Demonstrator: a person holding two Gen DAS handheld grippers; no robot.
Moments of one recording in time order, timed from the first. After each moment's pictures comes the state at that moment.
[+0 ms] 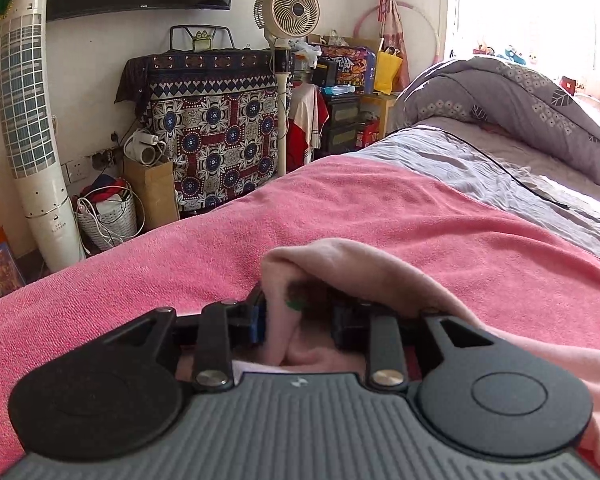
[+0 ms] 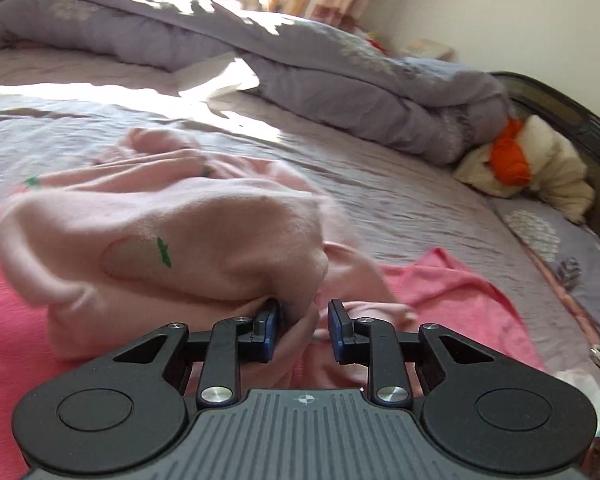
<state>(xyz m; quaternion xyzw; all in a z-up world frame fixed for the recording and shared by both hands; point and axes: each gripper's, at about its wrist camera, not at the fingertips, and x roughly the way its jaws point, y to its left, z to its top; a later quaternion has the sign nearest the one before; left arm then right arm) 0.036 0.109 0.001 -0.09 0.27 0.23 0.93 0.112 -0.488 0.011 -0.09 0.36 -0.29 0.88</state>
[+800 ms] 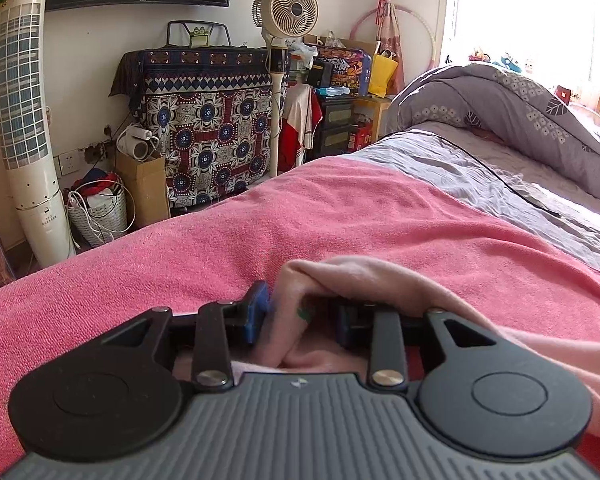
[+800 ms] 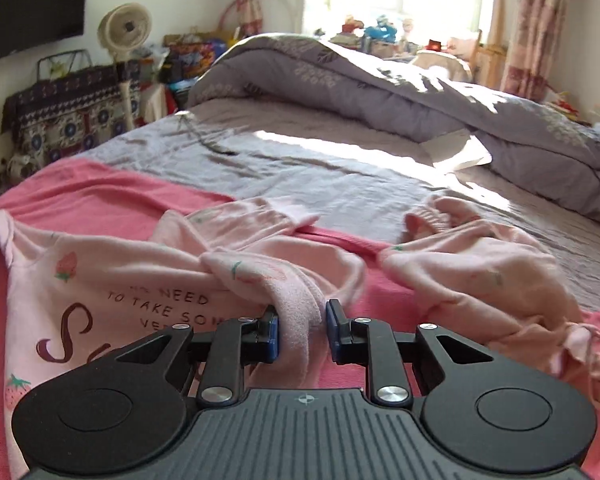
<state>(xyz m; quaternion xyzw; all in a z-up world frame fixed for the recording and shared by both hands) 0.034 0.115 0.000 -0.11 0.27 0.21 0.94 -0.006 -0.371 0.070 -0.05 0.31 0.07 0.95</state>
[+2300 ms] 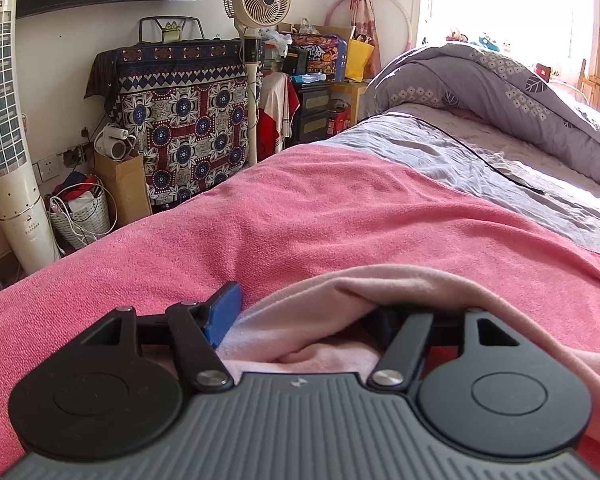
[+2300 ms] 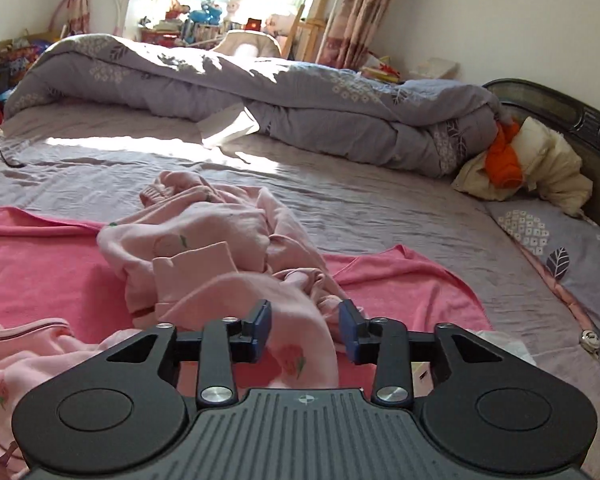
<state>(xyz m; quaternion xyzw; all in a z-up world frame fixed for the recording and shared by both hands) 0.045 0.107 -0.001 -0.09 0.29 0.18 0.94 -0.043 -0.505 0.088 -0.05 0.32 -0.16 0.93</state>
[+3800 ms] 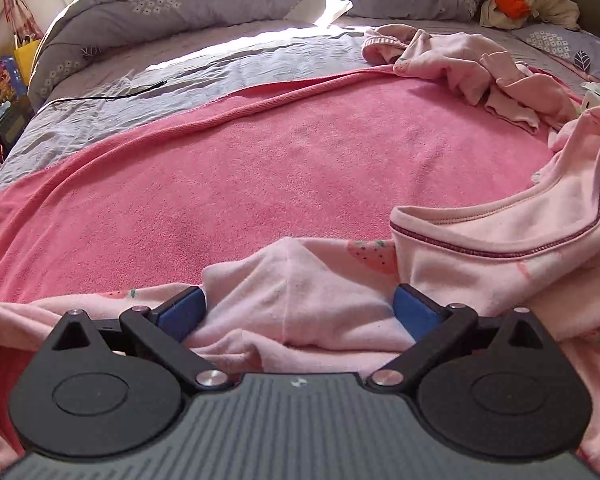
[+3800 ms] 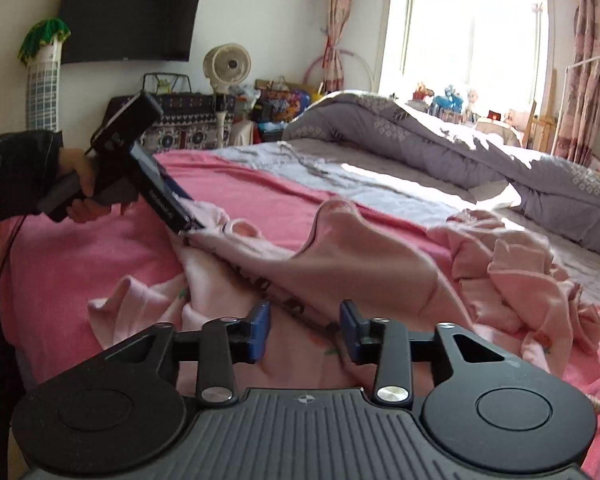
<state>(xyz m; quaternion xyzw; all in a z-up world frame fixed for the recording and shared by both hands) 0.006 -0.083 0.012 0.14 0.40 -0.24 0.87 -0.193 -0.371 0.048 -0.11 0.20 0.20 0.95</state>
